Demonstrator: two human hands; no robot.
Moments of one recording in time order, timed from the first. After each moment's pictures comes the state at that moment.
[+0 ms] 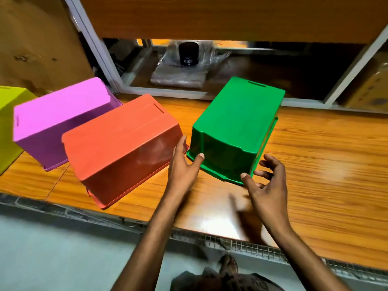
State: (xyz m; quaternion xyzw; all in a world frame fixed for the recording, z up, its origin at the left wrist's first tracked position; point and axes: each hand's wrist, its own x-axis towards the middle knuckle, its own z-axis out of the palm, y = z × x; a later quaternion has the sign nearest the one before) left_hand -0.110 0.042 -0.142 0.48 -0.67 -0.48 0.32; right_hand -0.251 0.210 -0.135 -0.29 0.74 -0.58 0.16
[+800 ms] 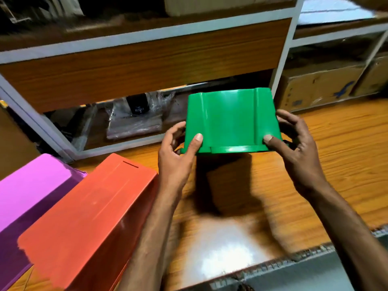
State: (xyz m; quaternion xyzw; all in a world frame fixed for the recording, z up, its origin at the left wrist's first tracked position) left_hand -0.160 -0.003 -0.017 0.19 -0.67 -0.59 0.41; right_hand -0.303 0.206 -0.010 -0.31 0.68 -0.66 0.03
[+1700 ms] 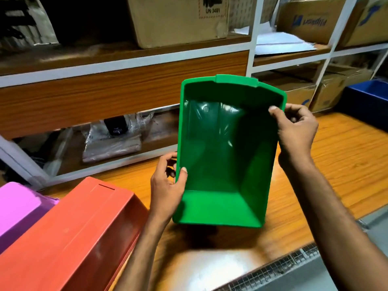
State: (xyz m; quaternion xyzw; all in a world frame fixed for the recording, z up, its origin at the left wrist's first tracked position) left_hand -0.171 0.018 -0.041 0.16 -0.76 -0.47 0.41; right_hand -0.362 0.213 0.047 -0.07 0.61 -0.78 -0.15
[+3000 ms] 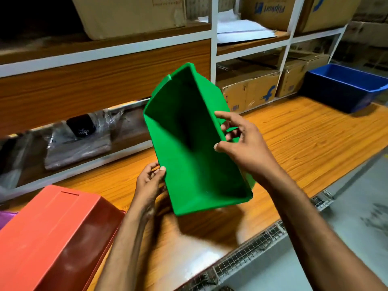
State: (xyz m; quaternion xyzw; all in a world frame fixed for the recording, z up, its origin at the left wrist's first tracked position) left_hand -0.209 0.032 -0.076 0.28 -0.59 -0.73 0.18; right_hand -0.304 0.249 0.045 -0.24 0.77 -0.59 0.02
